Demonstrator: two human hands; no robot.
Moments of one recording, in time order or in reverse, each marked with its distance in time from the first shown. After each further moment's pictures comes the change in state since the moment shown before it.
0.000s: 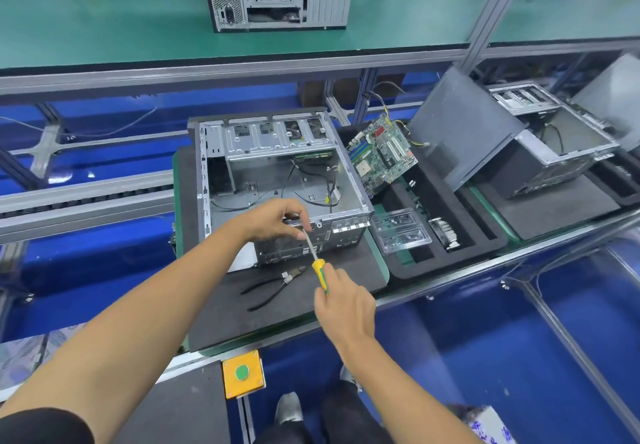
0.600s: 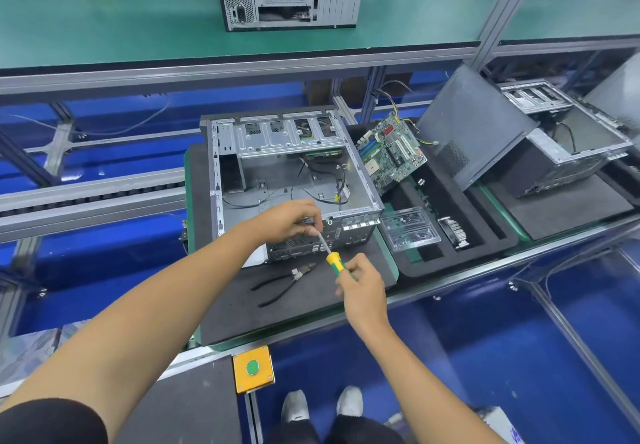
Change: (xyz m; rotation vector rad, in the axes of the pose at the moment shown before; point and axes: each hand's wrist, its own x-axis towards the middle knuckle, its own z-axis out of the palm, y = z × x) left_hand 0.001 -0.008 0.009 0.252 0.016 0.106; right_hand 0.009 0.006 -0.003 0.780 -0.124 0.410
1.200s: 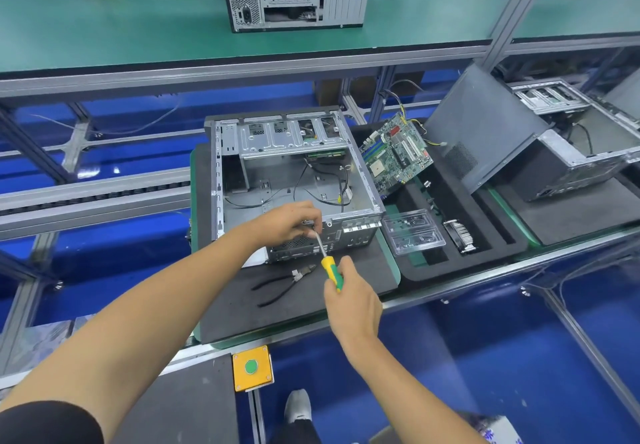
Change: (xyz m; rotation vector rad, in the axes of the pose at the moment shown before) left_hand -0.002 0.003 0.002 0.023 0.004 -0.010; right_hand -0.010 -0.003 0.010 -0.444 0.069 -0.133
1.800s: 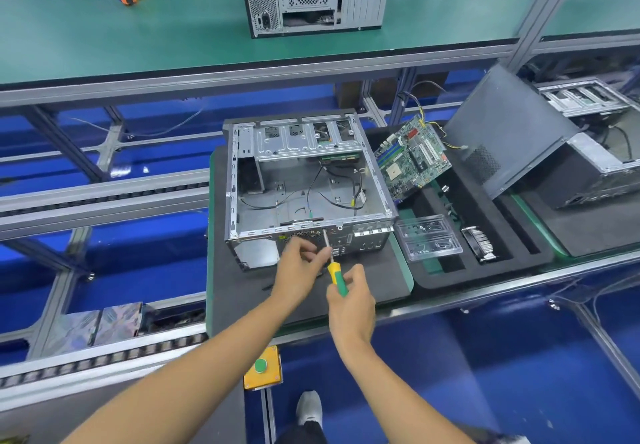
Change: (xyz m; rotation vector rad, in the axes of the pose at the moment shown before) left_hand -0.043 0.074 0.093 -0.580 0.750 -0.642; right_hand -0.002 -0.003 0.019 0.383 0.012 0.155
